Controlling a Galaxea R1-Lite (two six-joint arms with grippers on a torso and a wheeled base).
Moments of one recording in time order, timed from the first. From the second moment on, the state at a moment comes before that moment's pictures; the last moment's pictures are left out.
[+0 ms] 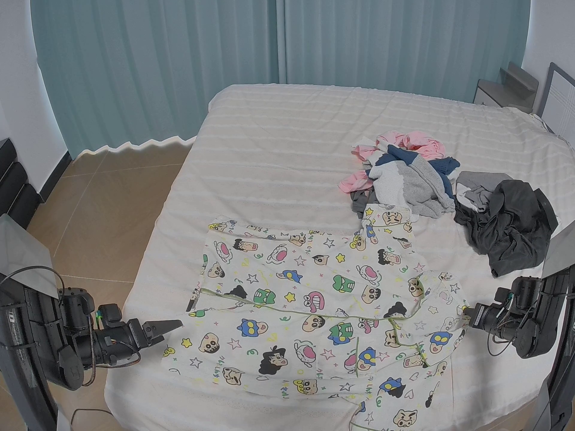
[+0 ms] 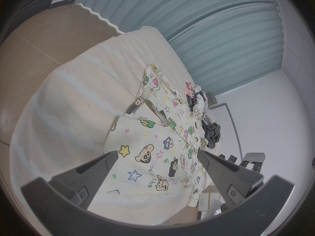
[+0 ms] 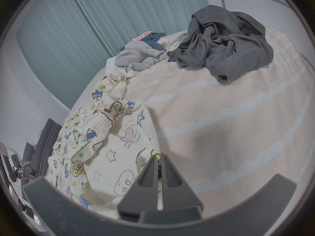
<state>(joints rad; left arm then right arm) 0.10 2.23 -0.08 -1.55 -0.72 -0.58 -0.22 2.38 -0.26 -1.50 0.28 0.23</state>
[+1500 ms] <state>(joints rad) -0.04 2.41 -0.05 -1.55 -0.49 -0.37 -0.23 2.23 -0.10 -1.53 0.29 0.26</state>
